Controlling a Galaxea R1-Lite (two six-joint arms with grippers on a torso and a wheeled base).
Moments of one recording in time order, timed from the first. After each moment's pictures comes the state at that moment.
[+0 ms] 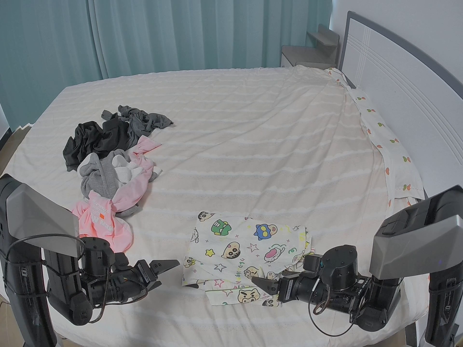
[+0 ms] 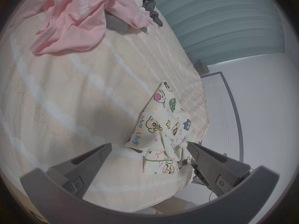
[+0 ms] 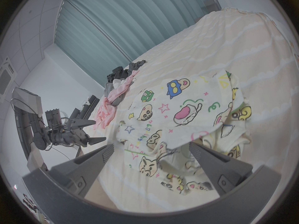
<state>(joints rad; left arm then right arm) -0.25 2.24 -0.13 -1.55 -0.40 -0.94 0.70 2.30 -0.37 -1.48 0.04 0.55</state>
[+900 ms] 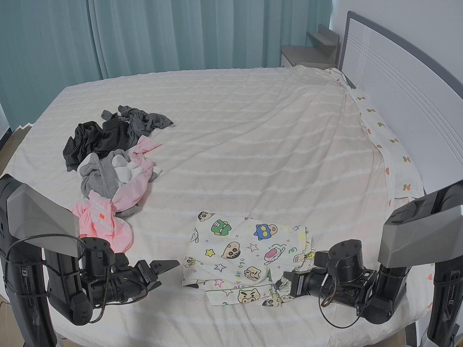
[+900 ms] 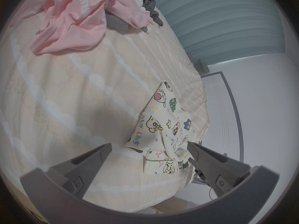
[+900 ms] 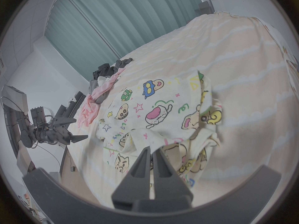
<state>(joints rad) -0.25 2.25 -0.13 -1.55 -0.40 -0.94 0.62 2.27 -0.33 -1.39 0.01 0.49</state>
